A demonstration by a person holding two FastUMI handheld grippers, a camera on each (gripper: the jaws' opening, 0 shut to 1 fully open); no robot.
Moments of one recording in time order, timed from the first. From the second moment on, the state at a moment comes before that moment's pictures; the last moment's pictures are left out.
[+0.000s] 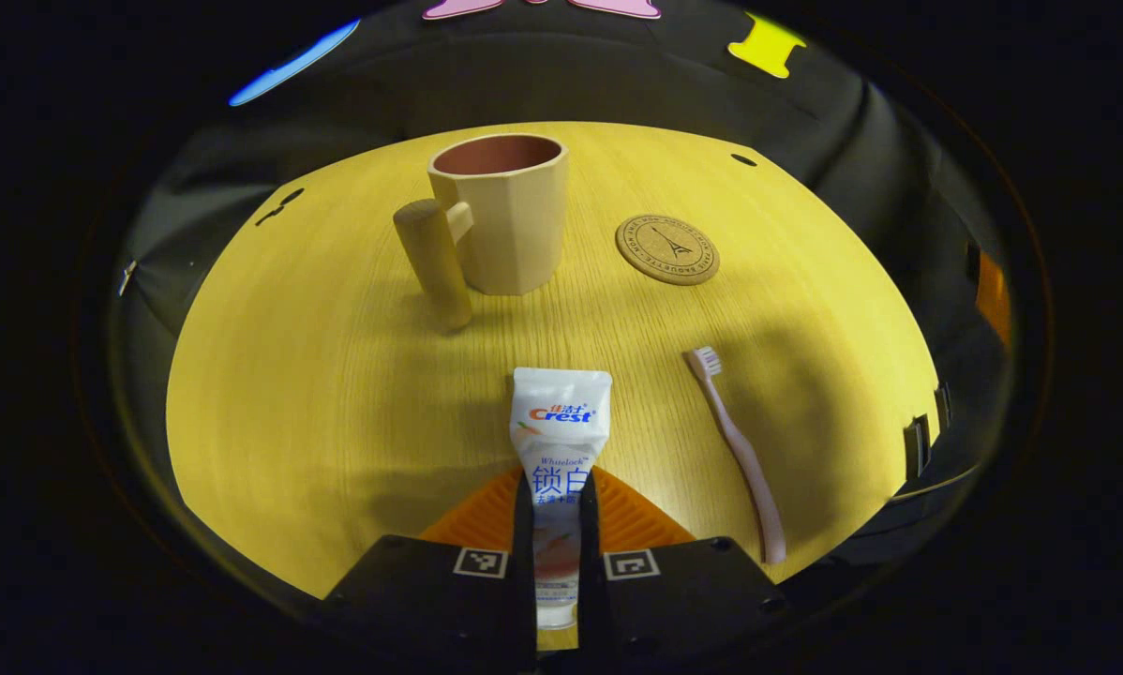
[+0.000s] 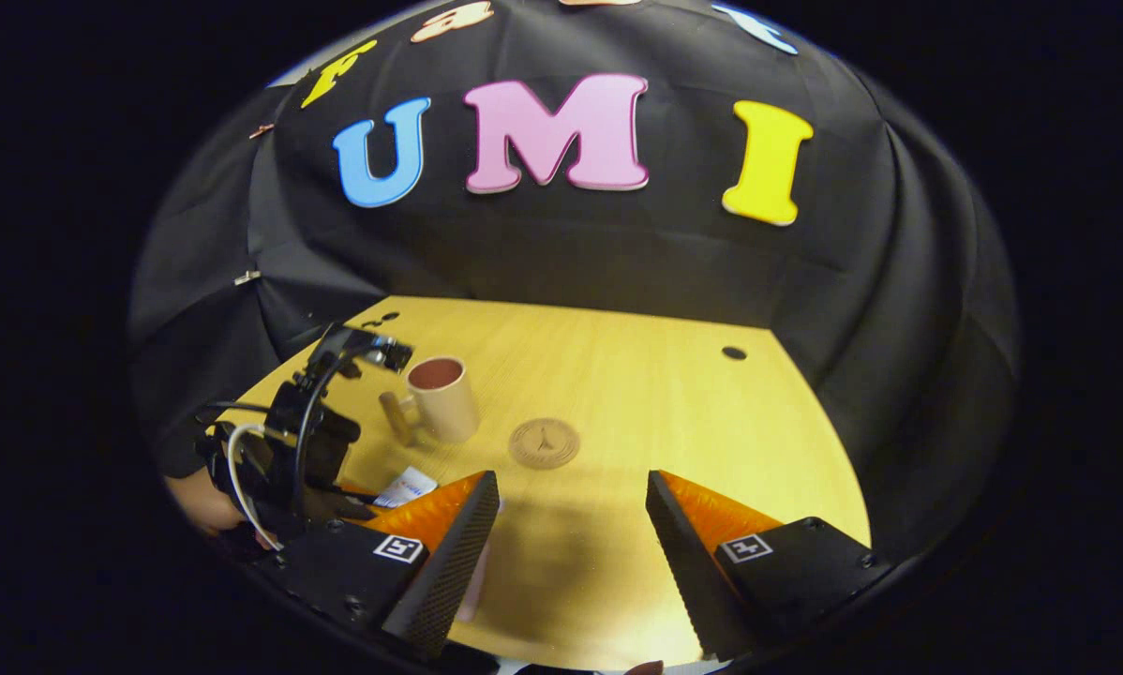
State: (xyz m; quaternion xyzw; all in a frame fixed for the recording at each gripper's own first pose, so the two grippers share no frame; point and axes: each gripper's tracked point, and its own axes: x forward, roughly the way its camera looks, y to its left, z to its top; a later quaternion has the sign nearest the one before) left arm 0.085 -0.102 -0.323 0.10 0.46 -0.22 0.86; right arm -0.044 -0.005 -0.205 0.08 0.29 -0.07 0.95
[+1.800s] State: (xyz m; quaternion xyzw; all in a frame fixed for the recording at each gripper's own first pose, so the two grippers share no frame) left arm 0.066 0.030 -0.169 -0.05 0.30 -0.23 0.92; right arm -0.039 0.084 -0.353 0.12 0.55 -0.08 0.82
